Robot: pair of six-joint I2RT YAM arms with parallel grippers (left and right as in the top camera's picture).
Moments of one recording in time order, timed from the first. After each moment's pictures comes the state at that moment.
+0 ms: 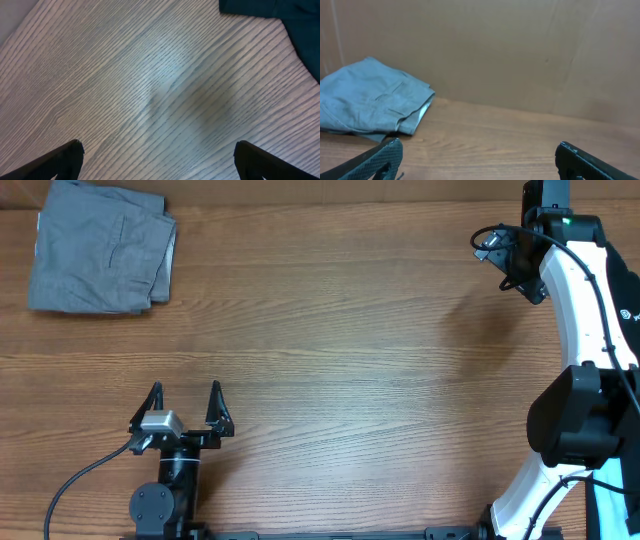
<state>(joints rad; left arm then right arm) -0.01 0.02 0.01 0.10 0.02 -0.20 -0.09 2.02 1.89 -1.05 0.11 0.64</state>
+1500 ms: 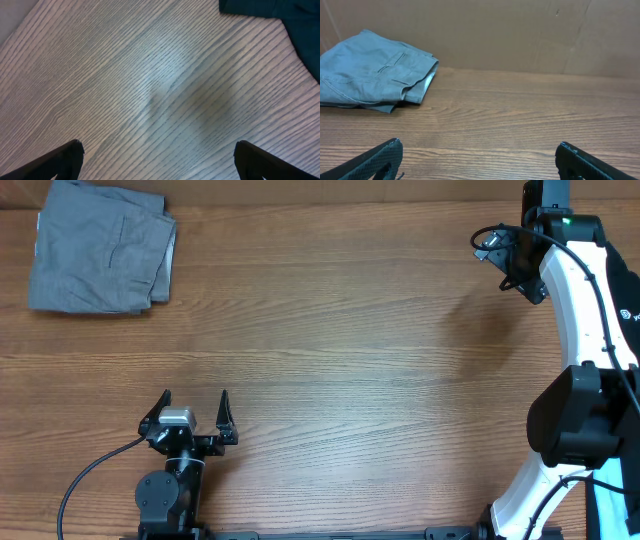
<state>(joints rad) -0.01 0.02 0.01 -0.07 0.03 -0.09 -0.09 2.02 1.89 -1.05 0.11 0.64</state>
